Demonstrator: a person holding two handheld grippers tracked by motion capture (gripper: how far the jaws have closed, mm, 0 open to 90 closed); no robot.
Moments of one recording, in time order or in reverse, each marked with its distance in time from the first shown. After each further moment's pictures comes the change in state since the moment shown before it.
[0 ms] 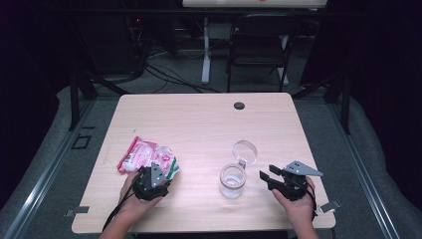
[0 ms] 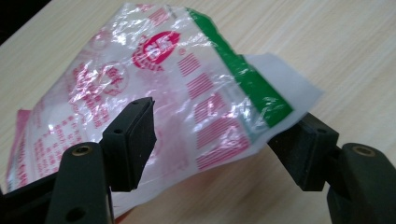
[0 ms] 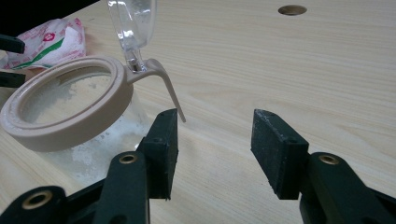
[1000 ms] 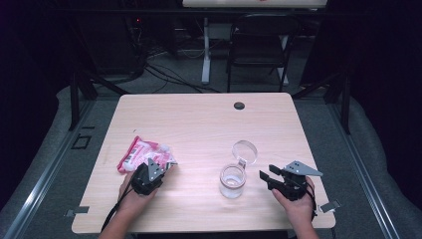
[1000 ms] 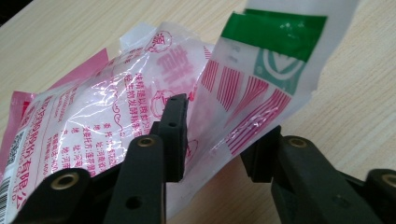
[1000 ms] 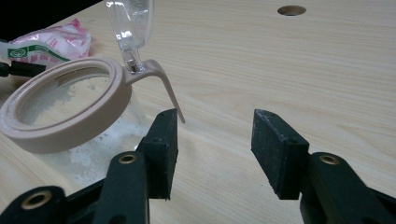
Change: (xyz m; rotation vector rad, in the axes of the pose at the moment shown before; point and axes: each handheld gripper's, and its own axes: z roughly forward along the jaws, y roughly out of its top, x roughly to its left) left arm 0.015 -0.010 0.020 0.011 -0.004 -0.057; right arm -0.001 -0.001 0.001 -0.005 0.000 0.003
